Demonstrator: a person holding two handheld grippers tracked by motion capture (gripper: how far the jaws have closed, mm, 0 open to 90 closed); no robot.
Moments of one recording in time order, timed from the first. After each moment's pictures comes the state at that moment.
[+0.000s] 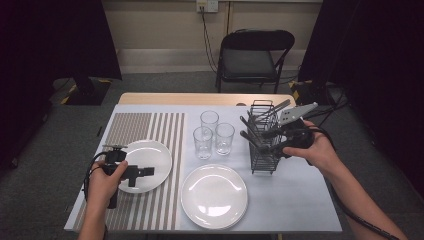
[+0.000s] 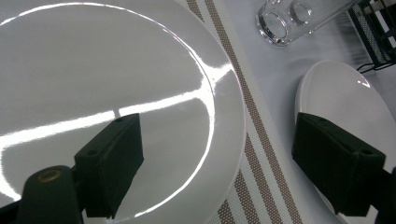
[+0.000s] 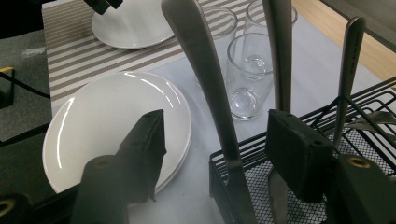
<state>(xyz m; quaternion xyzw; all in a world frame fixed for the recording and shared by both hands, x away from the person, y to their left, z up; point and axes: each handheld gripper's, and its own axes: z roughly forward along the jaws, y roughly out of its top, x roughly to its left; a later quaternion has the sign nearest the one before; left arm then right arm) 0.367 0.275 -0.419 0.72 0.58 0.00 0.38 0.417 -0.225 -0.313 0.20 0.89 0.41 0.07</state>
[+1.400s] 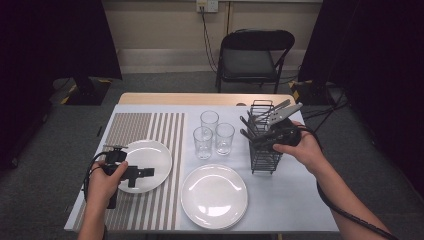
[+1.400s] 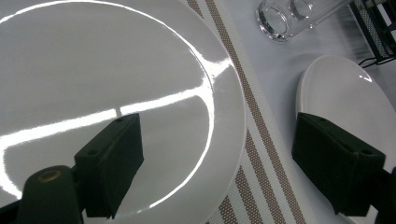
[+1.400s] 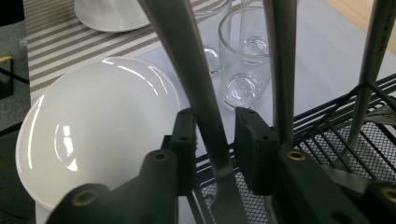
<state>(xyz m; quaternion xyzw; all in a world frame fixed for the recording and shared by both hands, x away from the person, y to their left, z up) 0.366 0.275 -0.419 0.73 0.58 0.00 0.37 0.441 -0.212 -0.339 0.21 0.90 0.38 0.05</state>
